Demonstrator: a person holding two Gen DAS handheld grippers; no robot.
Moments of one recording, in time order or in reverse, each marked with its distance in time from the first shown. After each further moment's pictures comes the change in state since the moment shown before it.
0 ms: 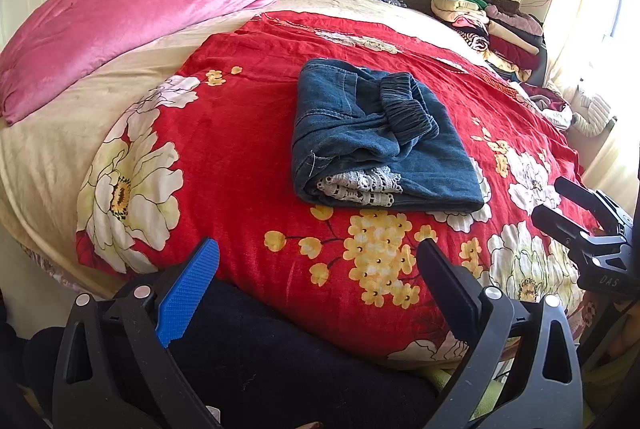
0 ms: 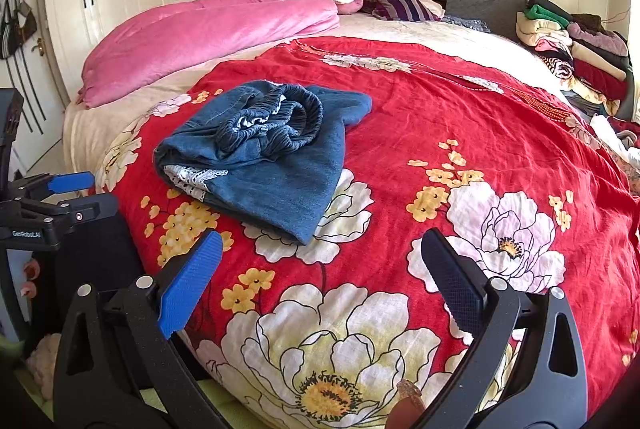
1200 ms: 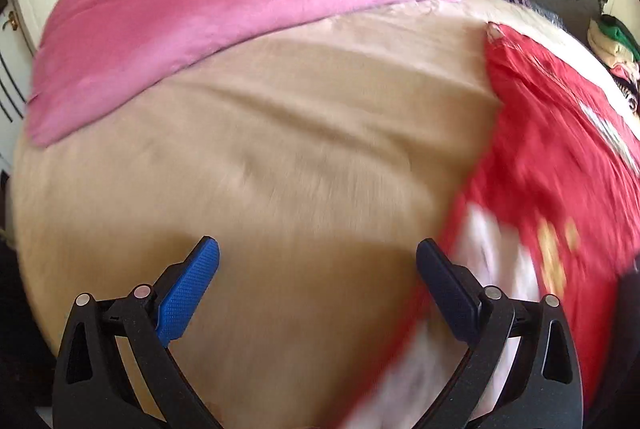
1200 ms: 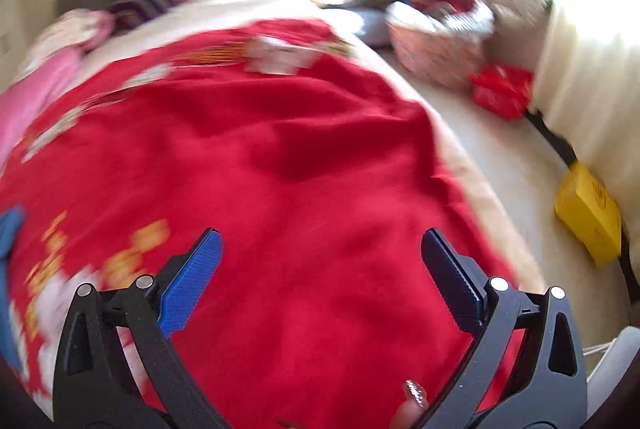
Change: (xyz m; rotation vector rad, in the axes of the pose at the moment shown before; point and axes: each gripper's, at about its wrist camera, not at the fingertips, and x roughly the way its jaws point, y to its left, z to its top) left arm 0.177 0.265 0.177 -0.235 0.110 0.413; right arm 0.005 -0.362 -0.023 0.574 0.115 -0.581
